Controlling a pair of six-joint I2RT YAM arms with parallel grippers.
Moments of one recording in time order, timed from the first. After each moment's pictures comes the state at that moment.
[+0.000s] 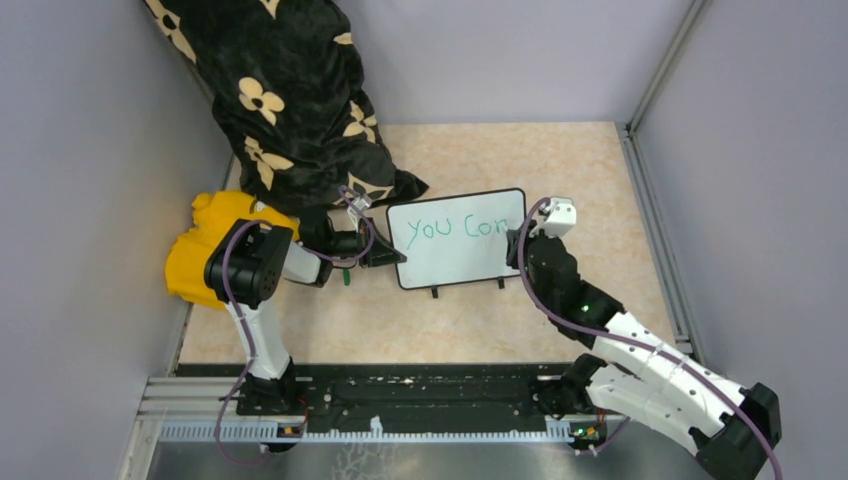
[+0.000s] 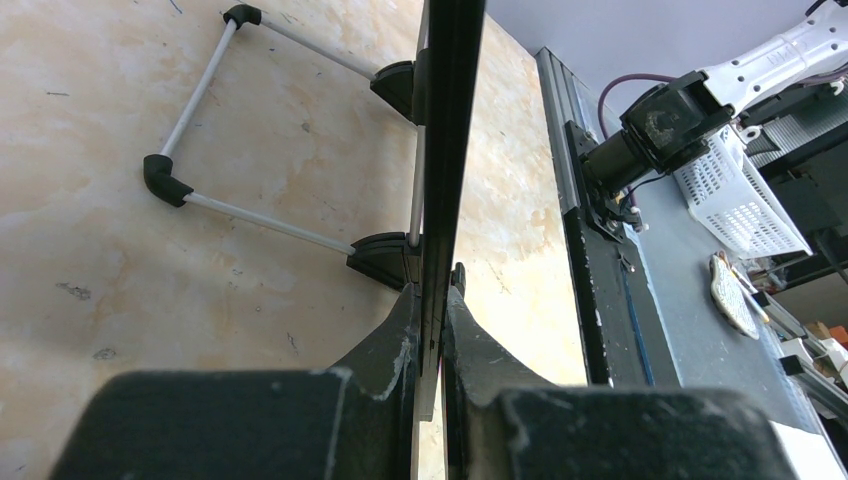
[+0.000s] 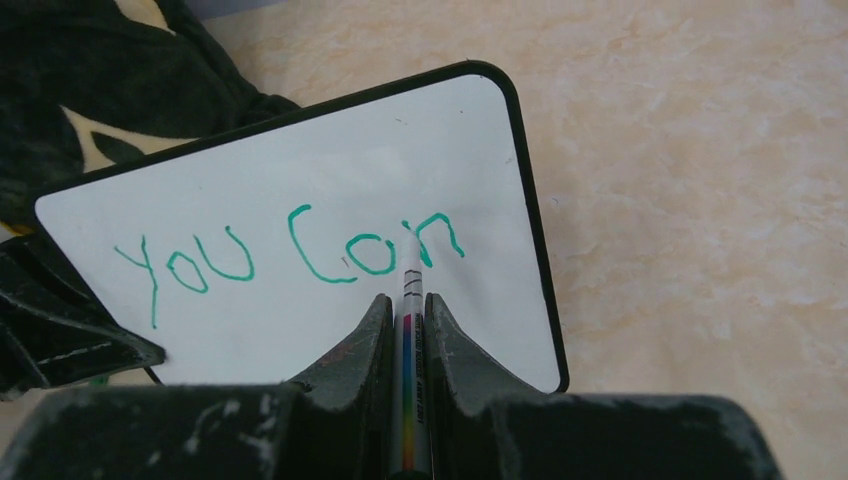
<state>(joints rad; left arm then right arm) -0.25 1.95 0.64 1.20 1.24 -0.53 0.74 0.78 0.59 -0.11 0.62 0.43</state>
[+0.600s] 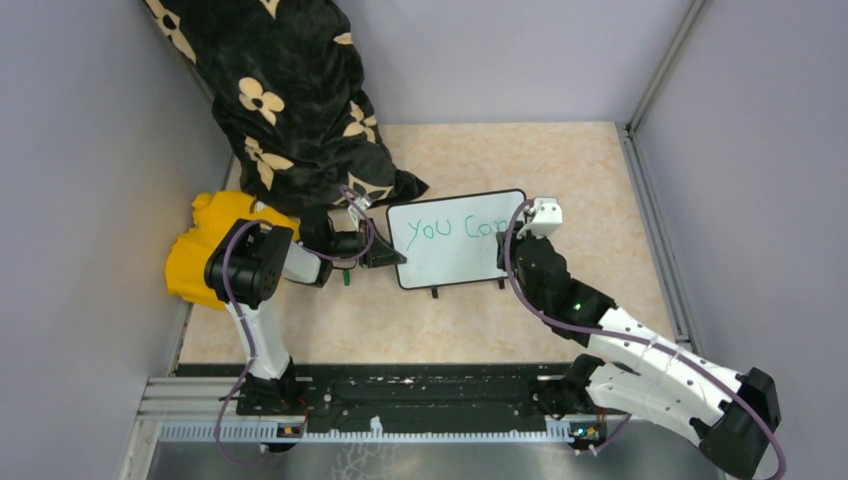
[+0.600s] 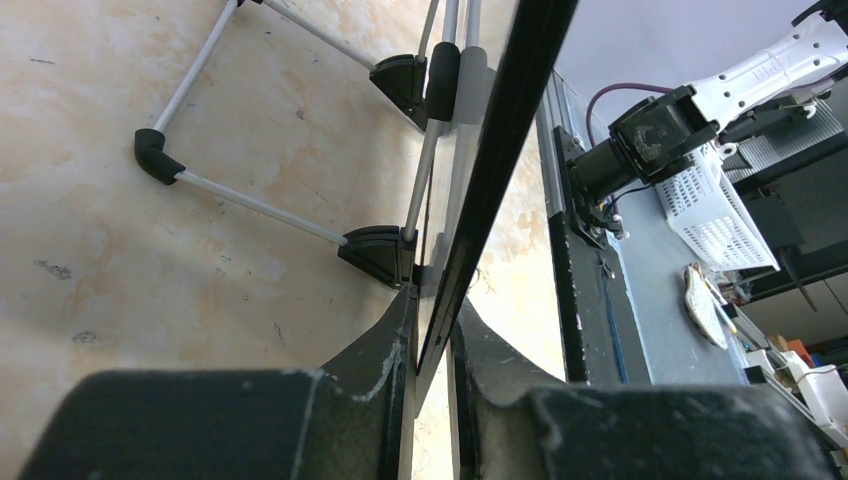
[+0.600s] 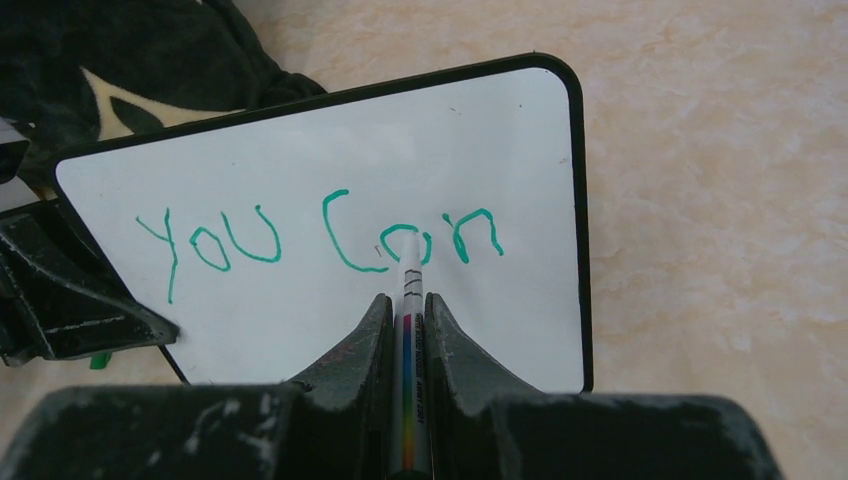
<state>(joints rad) -0.25 1.95 0.64 1.19 1.24 -0.58 0.82 0.82 0.63 -0.09 0.63 0.39</state>
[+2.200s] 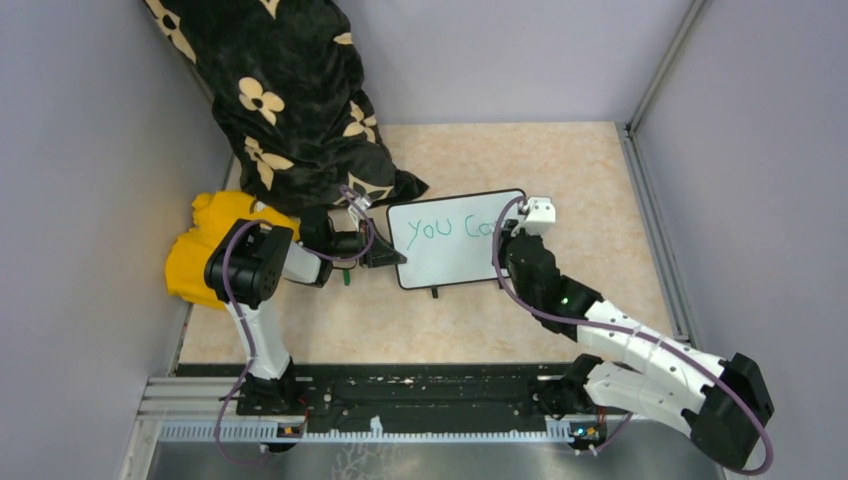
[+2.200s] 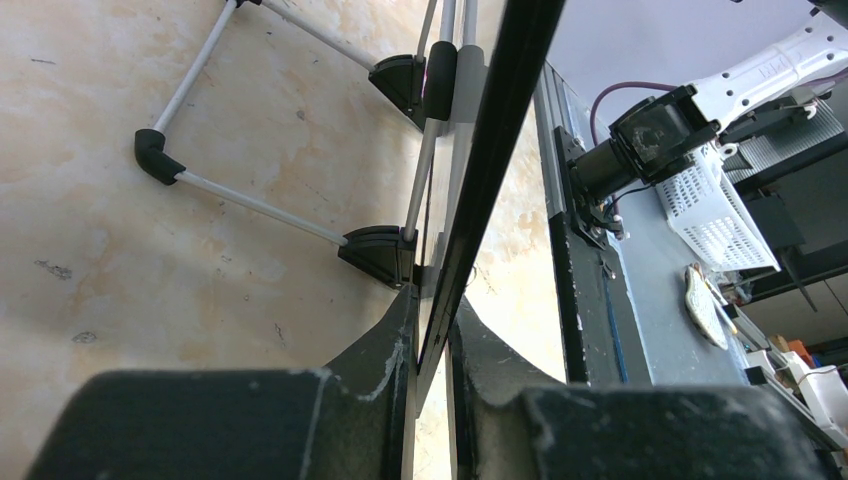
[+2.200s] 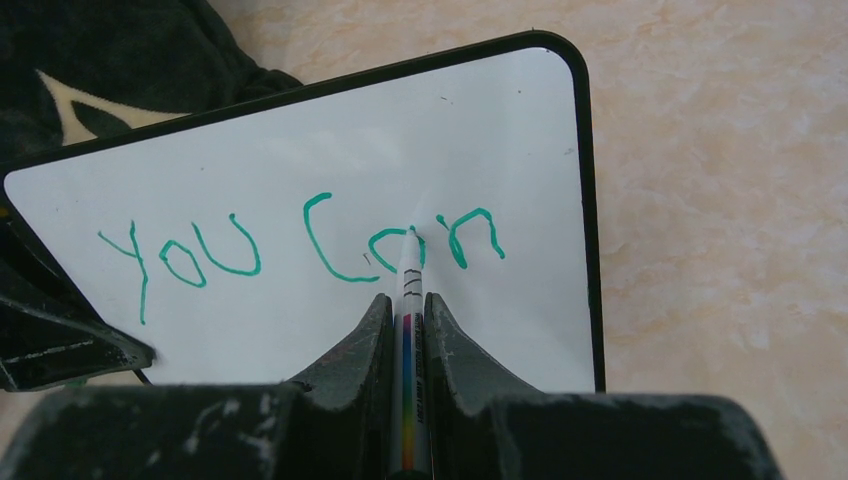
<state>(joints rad) -0.25 1.95 0.64 1.18 1.24 -0.58 0.80 0.91 0.60 -0.01 0.65 0.42</state>
